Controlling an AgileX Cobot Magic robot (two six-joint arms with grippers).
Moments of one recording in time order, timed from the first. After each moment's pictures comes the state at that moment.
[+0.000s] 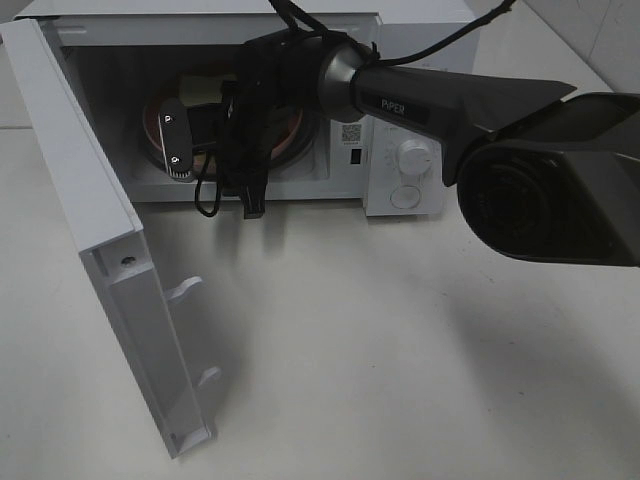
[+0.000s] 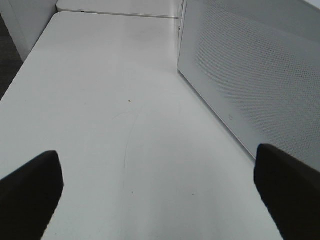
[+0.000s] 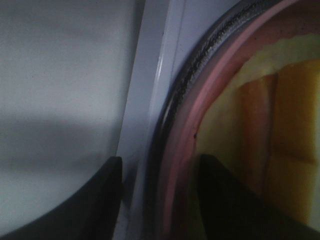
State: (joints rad) left arm 0.05 0.00 -0.50 -0.05 1.04 0.00; right arm 0.66 2.61 -2.30 0.02 0.67 -1.18
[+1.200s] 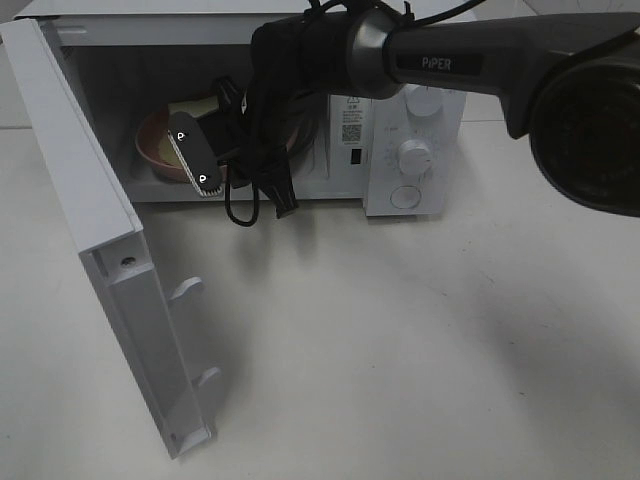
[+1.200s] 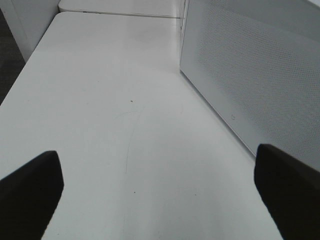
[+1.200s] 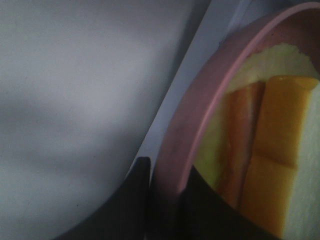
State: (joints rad) left arm 0.05 0.00 -0.50 -0.05 1.04 0.00; right arm 0.67 2.40 -1.99 0.05 0.57 -1.49
